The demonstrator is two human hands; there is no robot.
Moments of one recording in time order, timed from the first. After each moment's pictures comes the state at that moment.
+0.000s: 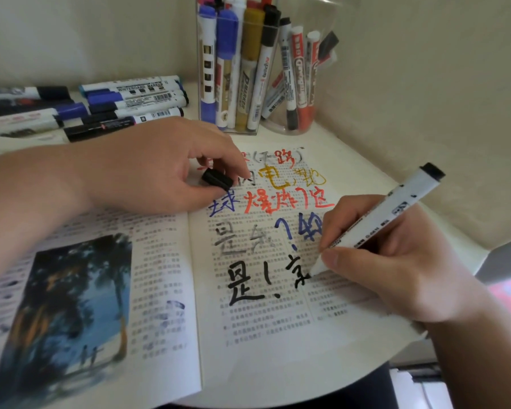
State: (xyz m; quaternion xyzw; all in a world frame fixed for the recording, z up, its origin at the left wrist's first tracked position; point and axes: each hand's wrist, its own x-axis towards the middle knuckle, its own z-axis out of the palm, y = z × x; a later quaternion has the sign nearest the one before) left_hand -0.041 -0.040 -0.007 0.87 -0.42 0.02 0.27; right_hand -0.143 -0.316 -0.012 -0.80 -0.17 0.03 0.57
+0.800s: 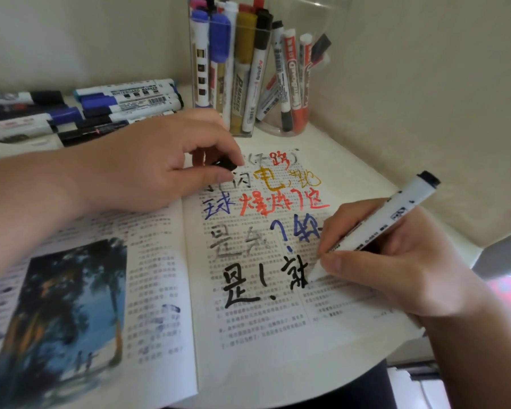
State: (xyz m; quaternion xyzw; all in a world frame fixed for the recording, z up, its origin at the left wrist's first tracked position) left_hand -0.034 -0.040 -0.011 0.86 -0.42 0.05 0.30; right_hand -0.142 -0.323 -0.010 -0.80 -0.18 0.05 0.57
